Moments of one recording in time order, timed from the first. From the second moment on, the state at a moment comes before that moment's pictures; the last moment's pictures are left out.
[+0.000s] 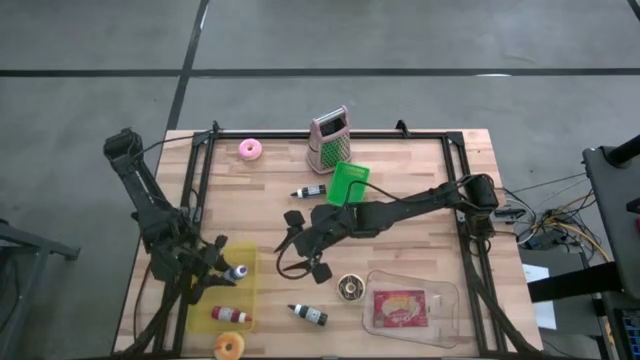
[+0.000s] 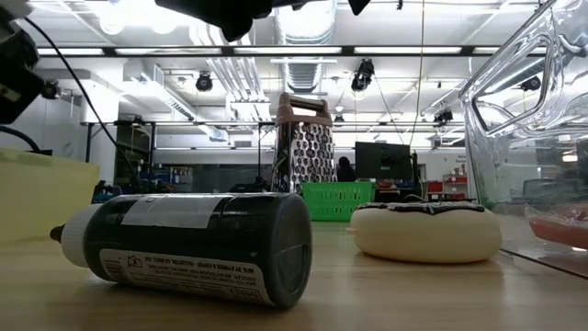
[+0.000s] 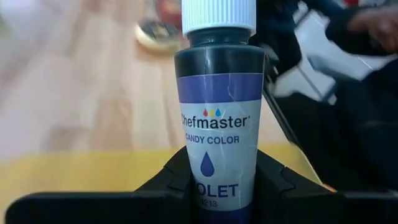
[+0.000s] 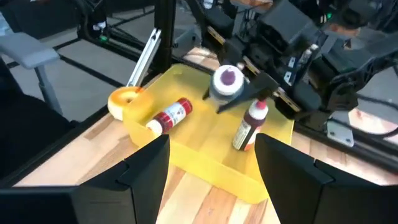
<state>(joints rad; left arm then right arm) -1.08 0.72 0.27 -0.11 -0.60 -0.70 0.15 1.97 1.51 0.09 -0.26 -0.22</state>
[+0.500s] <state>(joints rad) -1.08 1.01 0.49 -0.47 -0.24 -1.02 0.15 1.96 1.51 0.05 -0.26 -0.22</state>
